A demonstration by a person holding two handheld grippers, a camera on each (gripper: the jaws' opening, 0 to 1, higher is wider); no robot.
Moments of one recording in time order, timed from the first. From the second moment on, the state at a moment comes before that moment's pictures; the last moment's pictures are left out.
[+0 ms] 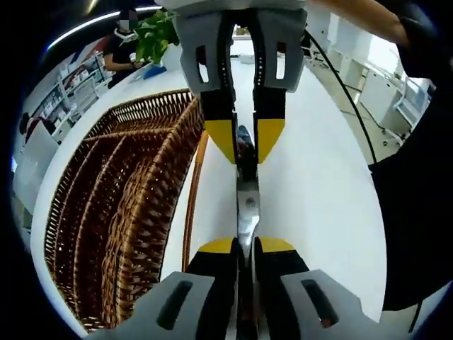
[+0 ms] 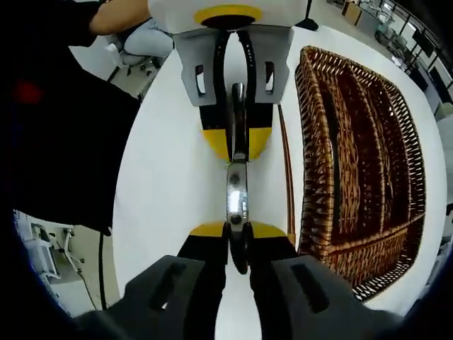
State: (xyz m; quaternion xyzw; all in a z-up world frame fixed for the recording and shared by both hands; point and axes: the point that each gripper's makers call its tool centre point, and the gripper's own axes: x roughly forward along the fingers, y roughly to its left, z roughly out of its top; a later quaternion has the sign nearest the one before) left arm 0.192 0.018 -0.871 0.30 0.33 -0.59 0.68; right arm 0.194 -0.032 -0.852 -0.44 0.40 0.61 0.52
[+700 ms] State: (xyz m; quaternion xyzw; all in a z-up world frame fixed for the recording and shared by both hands) left arm 0.181 0.026 -0.861 0.32 0.35 -0.57 0.67; right arm 0.183 -0.026 -0.840 -0.39 0.37 0.62 0.56
